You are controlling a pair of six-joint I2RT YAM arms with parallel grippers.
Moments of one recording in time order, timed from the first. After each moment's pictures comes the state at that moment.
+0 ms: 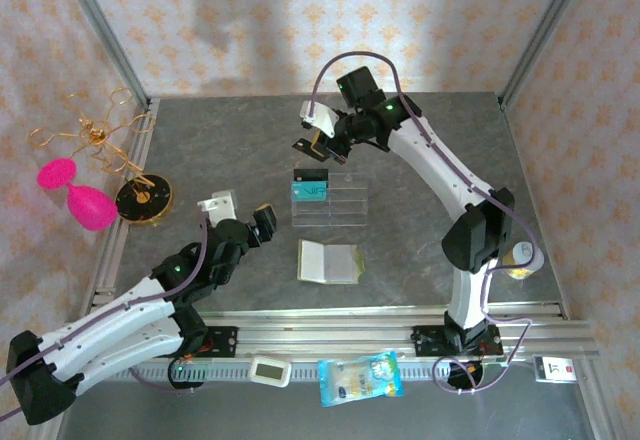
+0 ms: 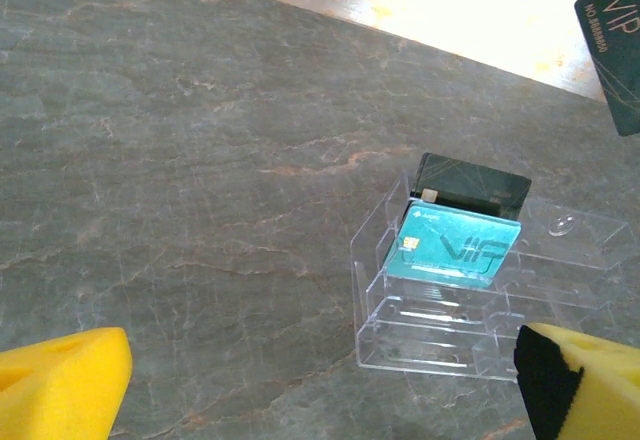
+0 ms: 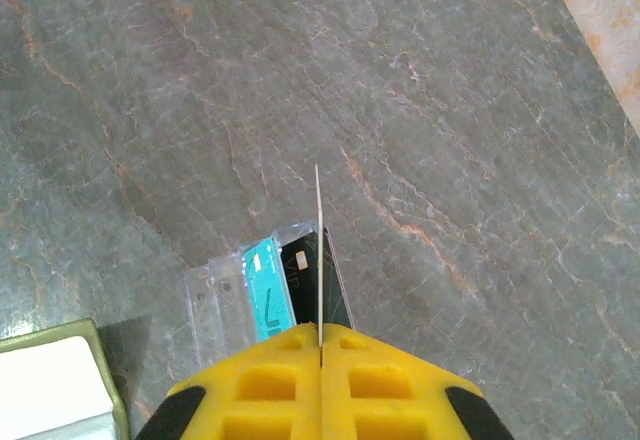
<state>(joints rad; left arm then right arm) -0.78 0.74 0.53 -0.33 -0.64 -0.70 0.57 1.91 2.00 -0.99 -0.43 -0.68</state>
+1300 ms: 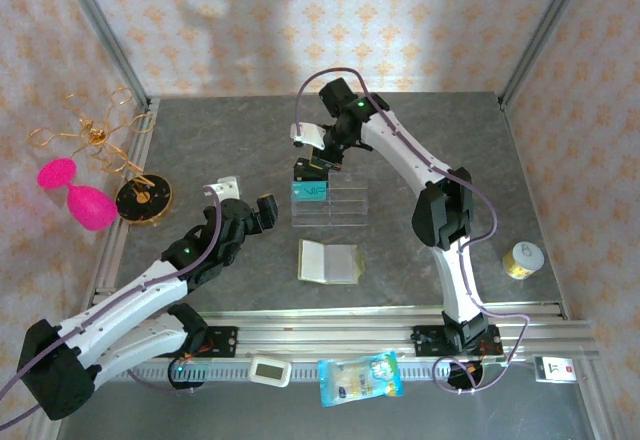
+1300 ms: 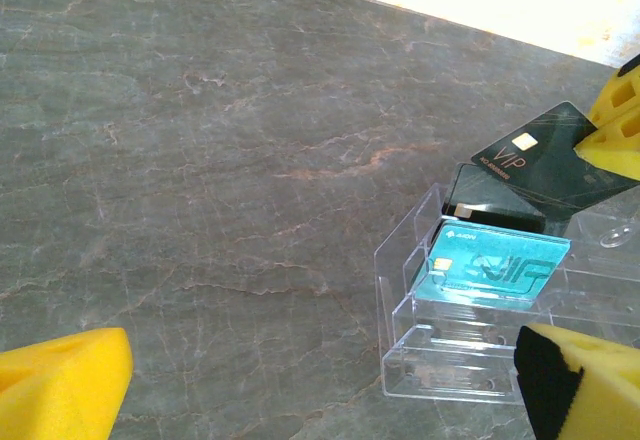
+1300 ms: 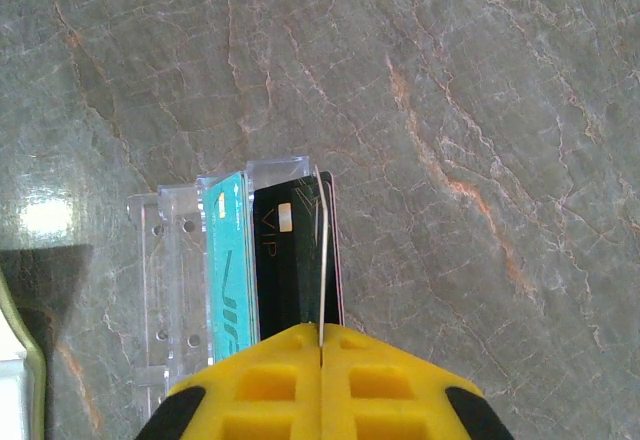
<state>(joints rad) -0.63 0.89 0.59 -0.27 -0.50 -0.62 0.56 2.19 2.17 -1.14 -0.41 -0.89</state>
